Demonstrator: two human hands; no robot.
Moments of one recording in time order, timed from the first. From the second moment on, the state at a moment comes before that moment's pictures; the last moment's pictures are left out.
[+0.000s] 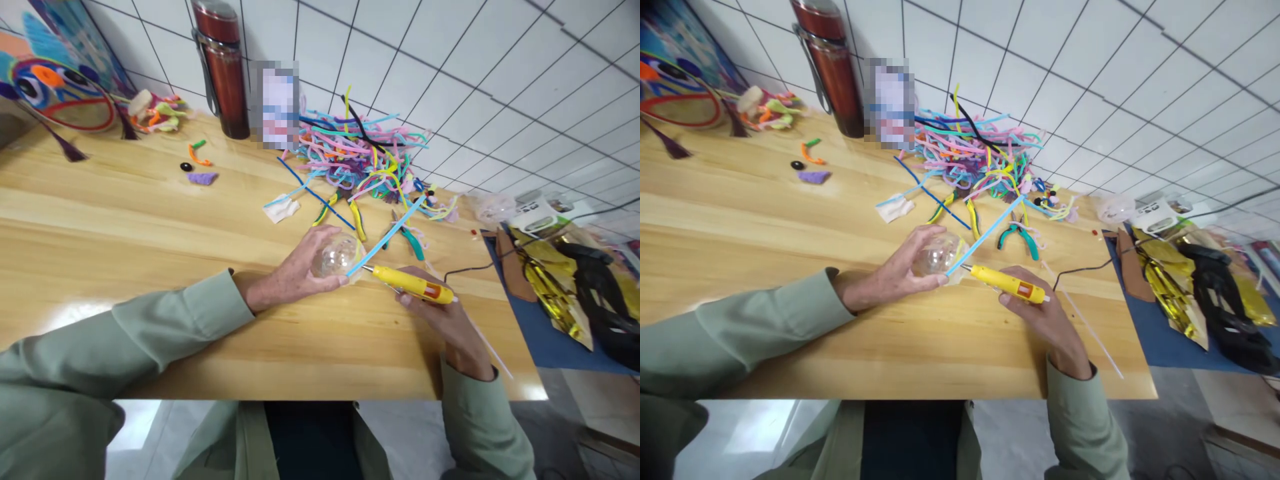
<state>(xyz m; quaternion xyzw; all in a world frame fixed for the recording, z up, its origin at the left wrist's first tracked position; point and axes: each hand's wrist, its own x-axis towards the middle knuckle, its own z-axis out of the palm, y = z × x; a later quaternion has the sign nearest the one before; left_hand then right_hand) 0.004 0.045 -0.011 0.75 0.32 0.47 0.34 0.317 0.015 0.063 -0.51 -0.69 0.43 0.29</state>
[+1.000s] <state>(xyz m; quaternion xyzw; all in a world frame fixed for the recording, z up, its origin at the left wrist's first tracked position) 0.010 0.045 -0.011 0.77 0.28 0.49 0.31 0.308 0.006 0.064 -0.51 -0.67 0.44 0.29</state>
